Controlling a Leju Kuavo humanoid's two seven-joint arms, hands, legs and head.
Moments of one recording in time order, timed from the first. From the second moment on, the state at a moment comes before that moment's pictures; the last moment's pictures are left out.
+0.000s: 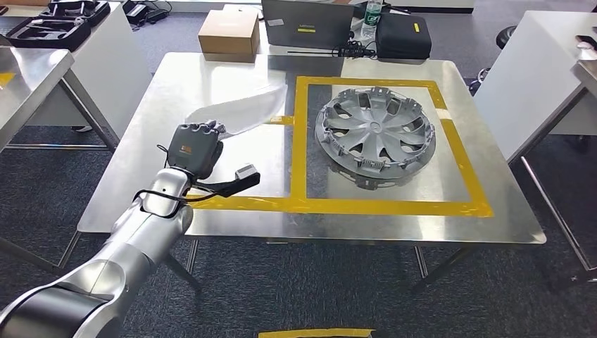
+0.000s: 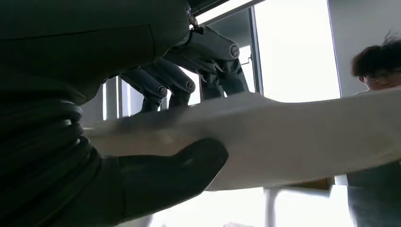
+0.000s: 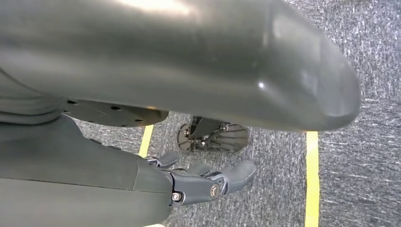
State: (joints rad) left arm -0.93 -0.16 -0.39 -0.32 -1.54 0.57 -0.11; right arm -0.08 0.19 -1.14 -0.20 0.96 0.12 -0.31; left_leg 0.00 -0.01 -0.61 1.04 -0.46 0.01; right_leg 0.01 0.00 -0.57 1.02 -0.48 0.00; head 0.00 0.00
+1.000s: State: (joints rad) left arm -0.92 -0.14 -0.39 -0.32 -1.53 0.54 -0.21; right arm -0.08 0.19 -1.14 -0.20 0.99 0.16 -0.33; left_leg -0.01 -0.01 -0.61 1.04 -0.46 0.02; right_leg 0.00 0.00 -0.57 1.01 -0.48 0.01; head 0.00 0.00
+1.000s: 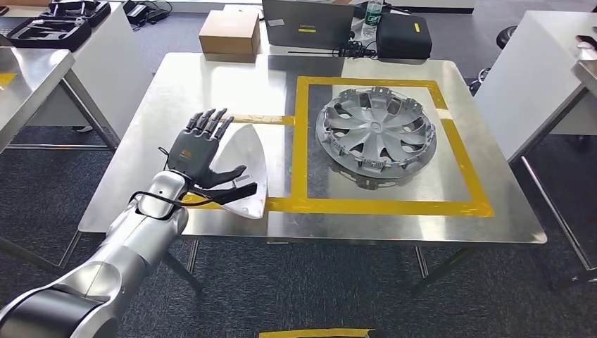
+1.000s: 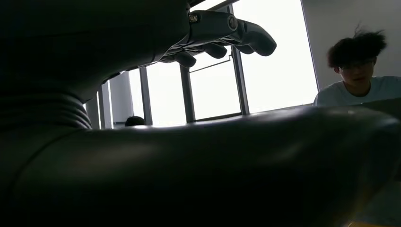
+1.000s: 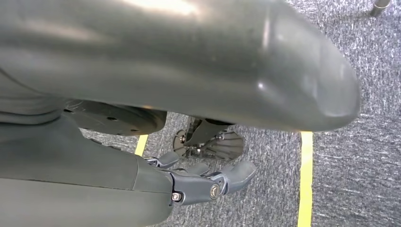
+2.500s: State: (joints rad) left arm -0.93 -0.05 -0.39 -0.33 -1.53 0.53 -0.24; right arm -0.09 0.19 -1.12 -0.20 1.04 0.16 -0.31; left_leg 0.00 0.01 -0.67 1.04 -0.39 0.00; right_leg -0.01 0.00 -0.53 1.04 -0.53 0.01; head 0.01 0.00
